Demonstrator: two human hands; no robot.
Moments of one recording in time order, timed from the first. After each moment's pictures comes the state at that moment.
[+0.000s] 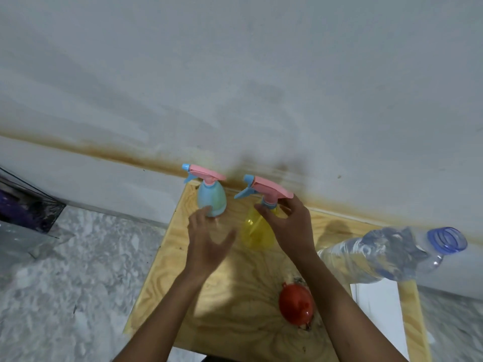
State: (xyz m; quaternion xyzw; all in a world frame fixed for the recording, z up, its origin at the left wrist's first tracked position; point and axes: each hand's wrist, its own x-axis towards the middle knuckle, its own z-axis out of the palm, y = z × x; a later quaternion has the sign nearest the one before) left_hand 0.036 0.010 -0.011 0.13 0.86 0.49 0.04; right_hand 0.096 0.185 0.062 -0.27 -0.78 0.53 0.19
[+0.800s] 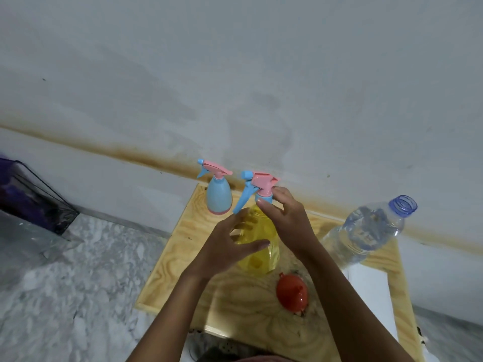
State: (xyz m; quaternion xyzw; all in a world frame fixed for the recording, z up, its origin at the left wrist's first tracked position) left_hand 0.104 -0.001 0.075 0.24 0.74 0.60 0.21; right_hand 0.148 0.155 0.124 -0.08 -0.80 0.58 0.15
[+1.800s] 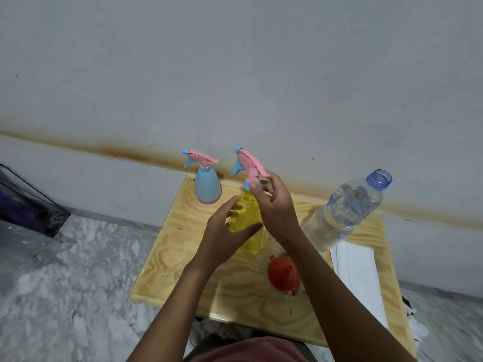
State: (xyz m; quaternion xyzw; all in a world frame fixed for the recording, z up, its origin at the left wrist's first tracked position) left_hand 0.123 0.016 0.068 0.28 0.75 0.58 0.10; right_hand 0.159 0.143 0.123 -0.20 -0.73 0.63 0.19
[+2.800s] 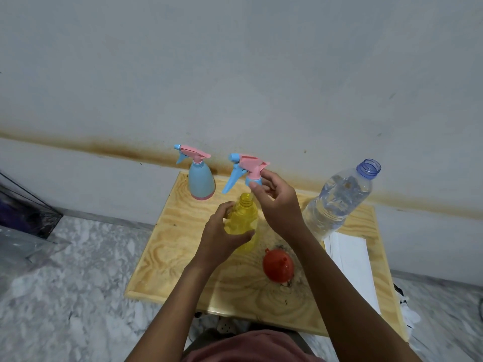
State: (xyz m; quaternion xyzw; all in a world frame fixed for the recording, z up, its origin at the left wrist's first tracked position) left_hand 0.129 0.018 0.031 0.23 0.79 0.56 0.13; right_hand 0.176 0.157 0.121 -0.19 -0.77 0.58 0.21
